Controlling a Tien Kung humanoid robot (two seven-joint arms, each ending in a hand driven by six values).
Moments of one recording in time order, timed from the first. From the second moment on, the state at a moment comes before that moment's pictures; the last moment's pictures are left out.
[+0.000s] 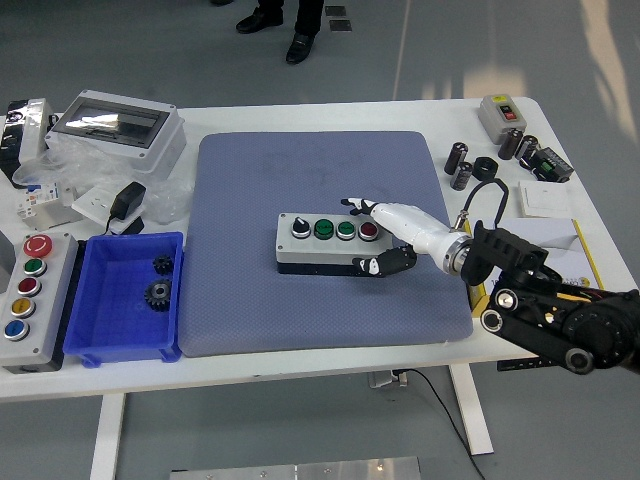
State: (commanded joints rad) left arm 0.01 0.12 -1.52 -0.18 1.52 0.00 0.26; right arm 0.73 -0.45 0.36 1.27 -1.50 -0.16 -0.09
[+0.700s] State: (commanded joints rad) left arm 0.01 0.11 -1.53 -0.18 1.51 0.00 0.25; right arm 0.72 -0.54 0.48 1.38 -1.46 -0.07 -0.09
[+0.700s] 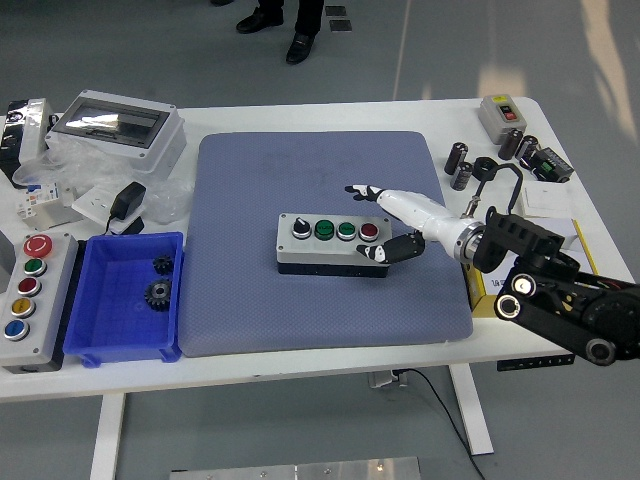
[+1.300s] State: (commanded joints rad) left arm 0.01 0.11 -1.53 -0.18 1.51 0.01 0.26; right arm 0.74 -0.63 0.58 1.50 -1.48 -0.04 -0.25
